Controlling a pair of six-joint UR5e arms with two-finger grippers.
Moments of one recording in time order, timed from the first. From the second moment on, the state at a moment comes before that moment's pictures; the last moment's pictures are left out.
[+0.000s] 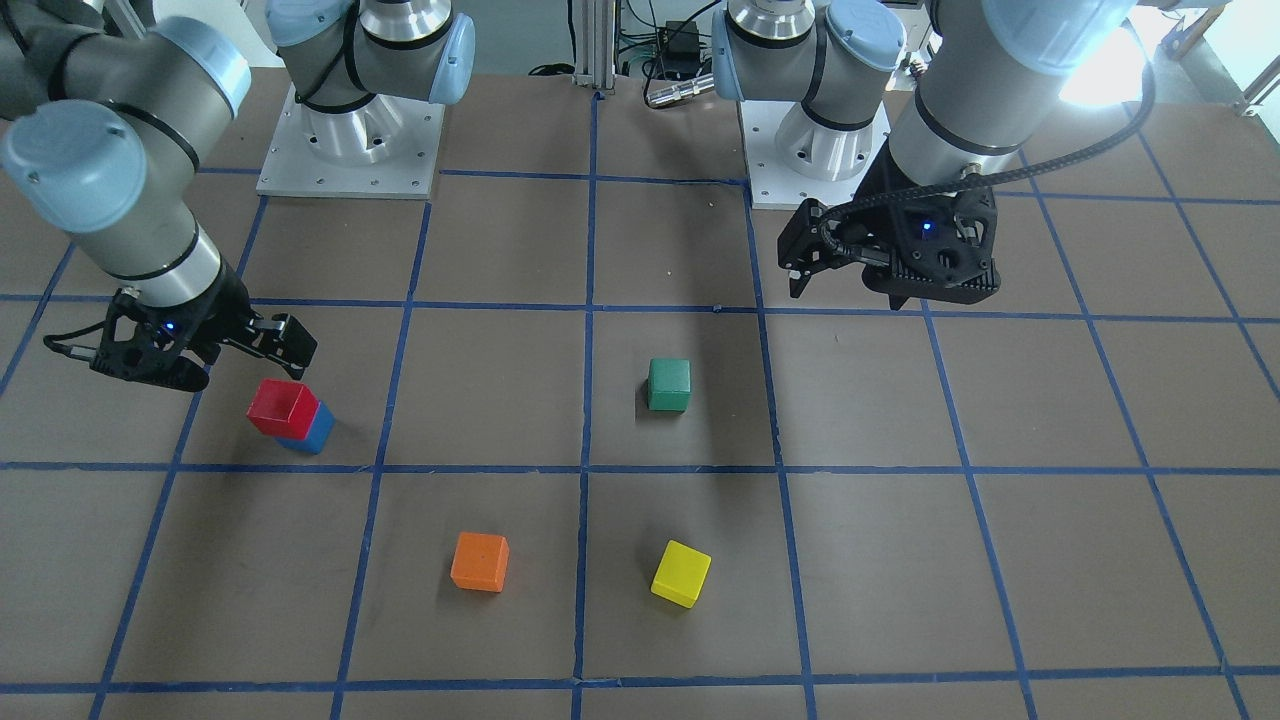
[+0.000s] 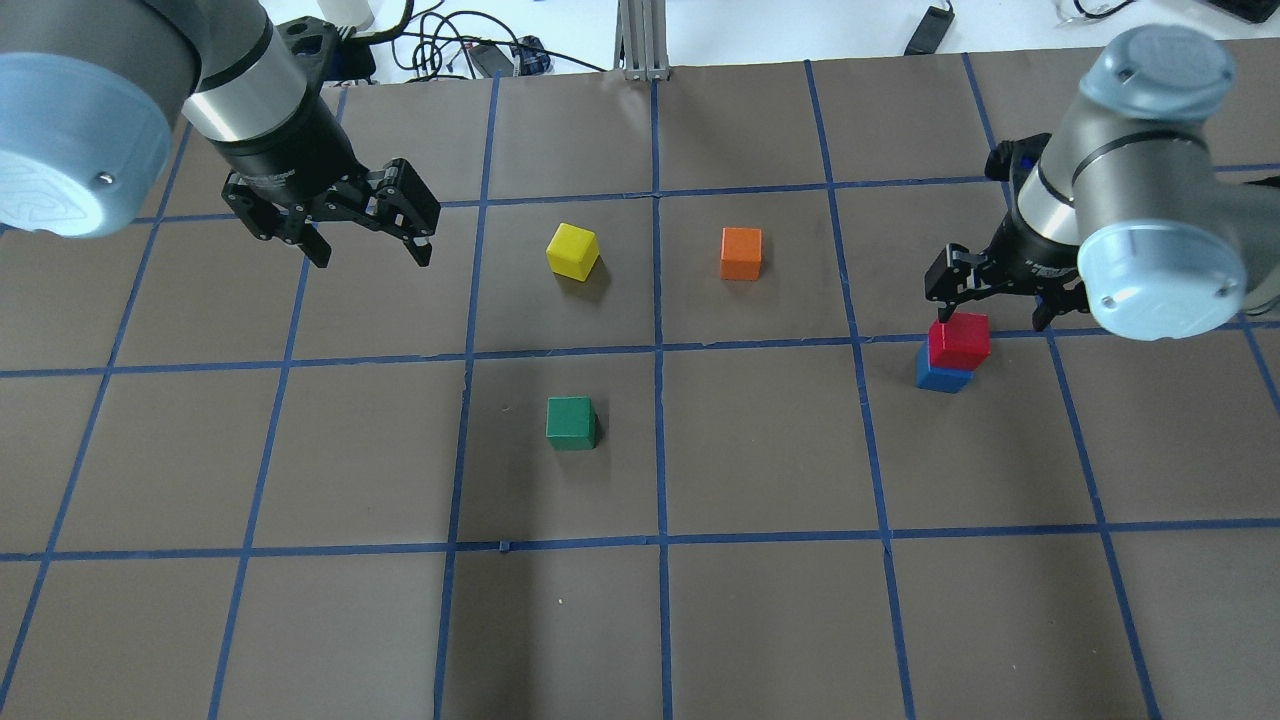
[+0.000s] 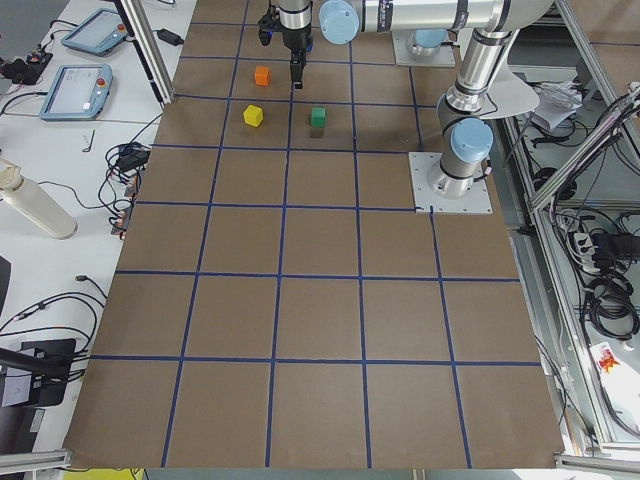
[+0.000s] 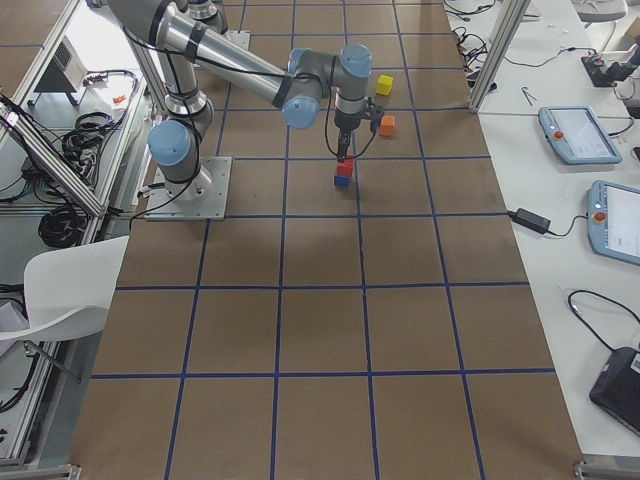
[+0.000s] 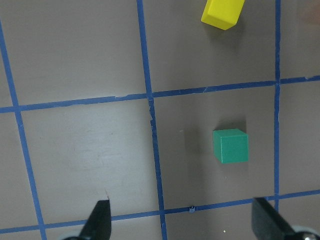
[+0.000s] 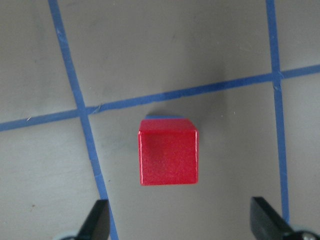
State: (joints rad) left arm -1.56 -1.62 -1.58 -1.55 1.51 0.09; right arm 1.38 -1.51 1.87 -1.90 -1.60 -0.01
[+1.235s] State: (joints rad) left arm -1.61 -1.62 -1.55 -1.49 1.61 0.07; right arm 1.61 -1.60 1.61 -1.63 -1.55 0.10
